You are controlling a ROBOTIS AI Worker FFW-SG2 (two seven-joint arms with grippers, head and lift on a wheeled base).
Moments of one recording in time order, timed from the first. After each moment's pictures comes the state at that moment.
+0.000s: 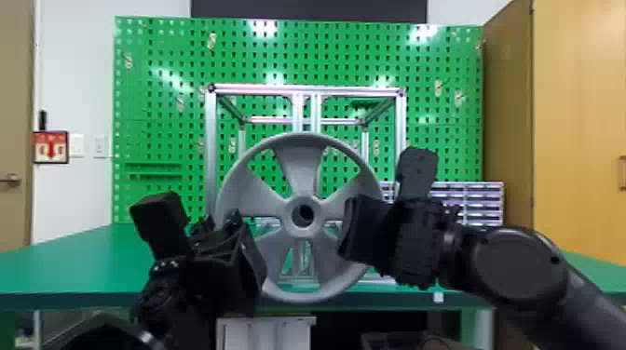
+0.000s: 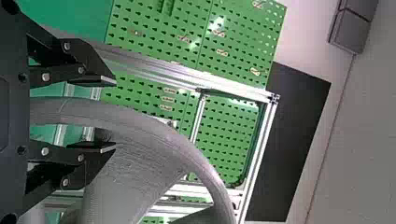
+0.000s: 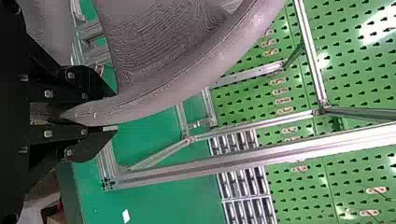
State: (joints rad) left arm -0.73 0.28 -0.41 -1.67 0.62 0.15 0.43; right arm -1.14 -0.35 0.61 -1.56 -1.36 0.60 -1.03
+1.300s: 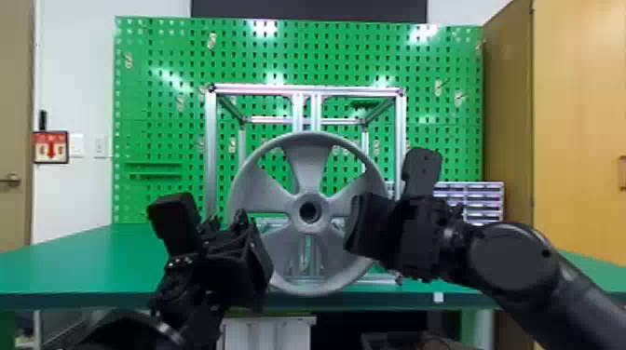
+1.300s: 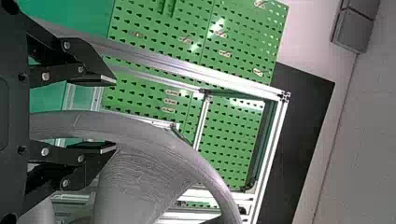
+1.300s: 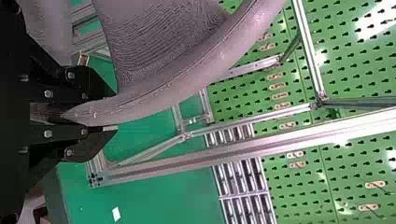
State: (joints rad) left arm -0.78 0.25 -0.44 -1.56 0.59 0.11 0.42; right arm -1.16 -0.34 0.59 -1.48 -1.31 0.60 -0.96
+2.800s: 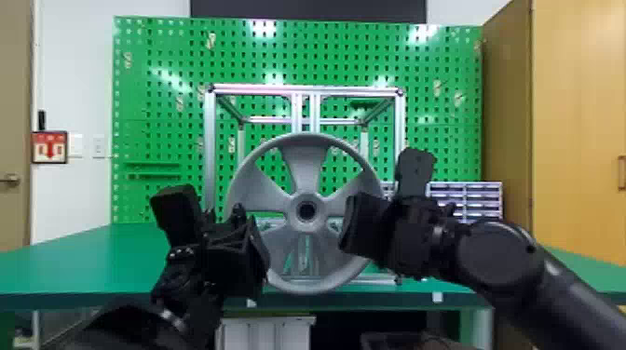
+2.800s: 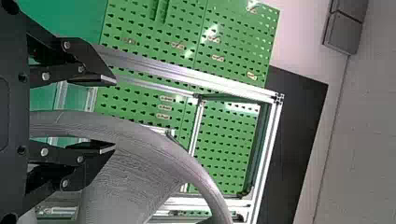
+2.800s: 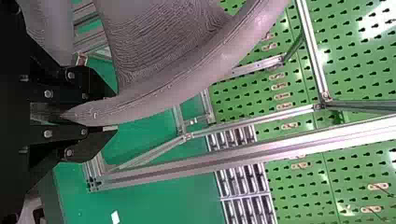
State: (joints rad) left arm -0.83 0.25 -0.44 -1.50 0.57 0.11 0.44; right arm -1.18 -0.31 0.61 -1.42 -1.31 0.59 -0.95
